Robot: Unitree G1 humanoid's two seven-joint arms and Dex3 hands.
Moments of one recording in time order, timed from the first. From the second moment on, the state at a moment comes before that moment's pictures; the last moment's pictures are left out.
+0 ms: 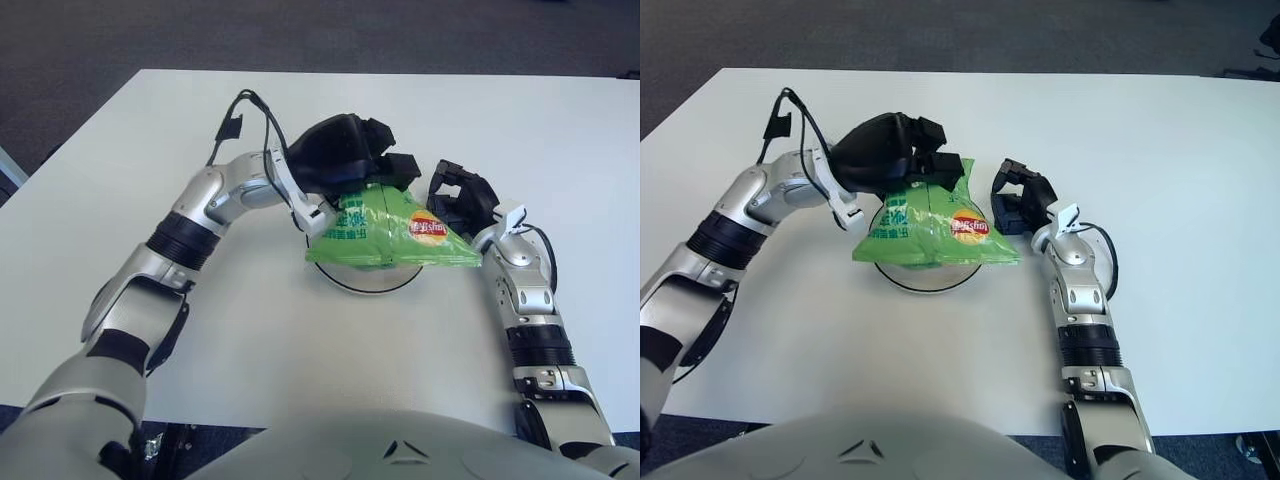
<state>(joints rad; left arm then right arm) -0.76 0.42 -0.44 0.20 0.72 -0.74 0.00 -0.22 -0.22 -0.04 0.15 0.11 0.07 0.24</state>
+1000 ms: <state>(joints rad) -0.76 0.46 -0.51 0.16 0.86 -0.74 -0.12 -0.19 -0.22 -0.02 0.09 0.10 0.10 0.18</state>
